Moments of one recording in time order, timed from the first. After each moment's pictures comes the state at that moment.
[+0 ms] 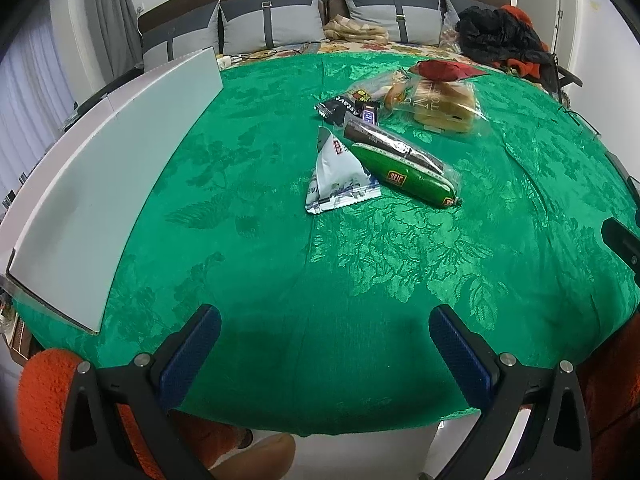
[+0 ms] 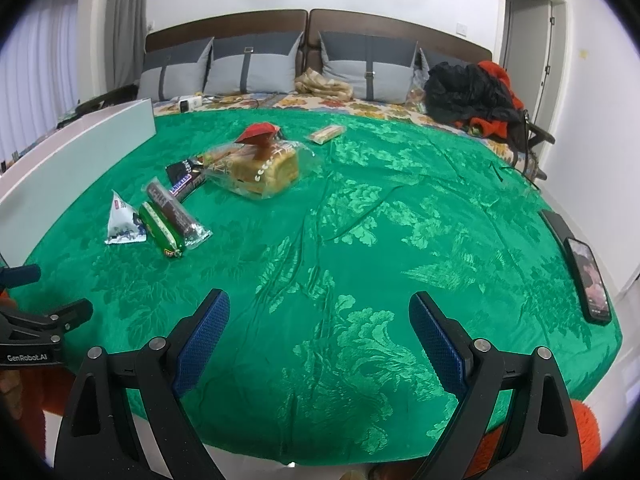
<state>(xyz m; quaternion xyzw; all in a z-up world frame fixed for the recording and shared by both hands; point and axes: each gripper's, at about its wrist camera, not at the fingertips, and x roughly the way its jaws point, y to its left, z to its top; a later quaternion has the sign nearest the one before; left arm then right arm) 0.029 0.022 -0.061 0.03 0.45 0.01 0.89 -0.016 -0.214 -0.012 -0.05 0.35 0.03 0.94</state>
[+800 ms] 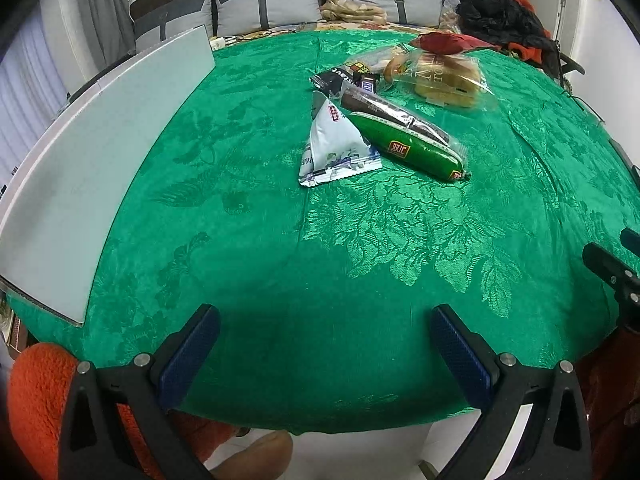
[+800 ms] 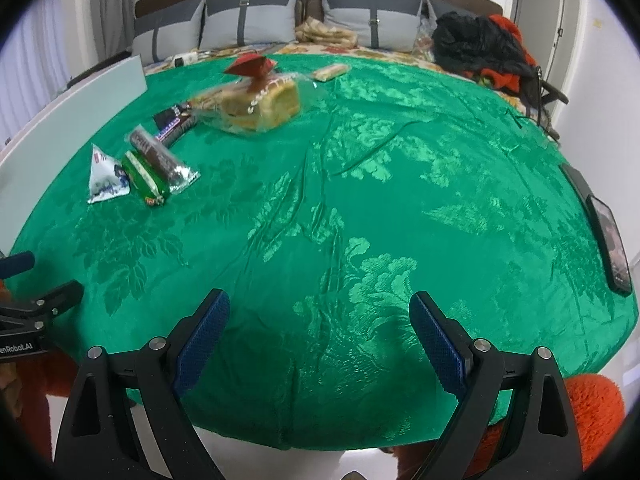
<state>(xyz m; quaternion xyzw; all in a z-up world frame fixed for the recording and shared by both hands) 0.036 0.023 -0.079 0.03 0.48 0.00 0.87 -0.002 -0.215 -0.048 -0.04 0.44 0.04 0.90</state>
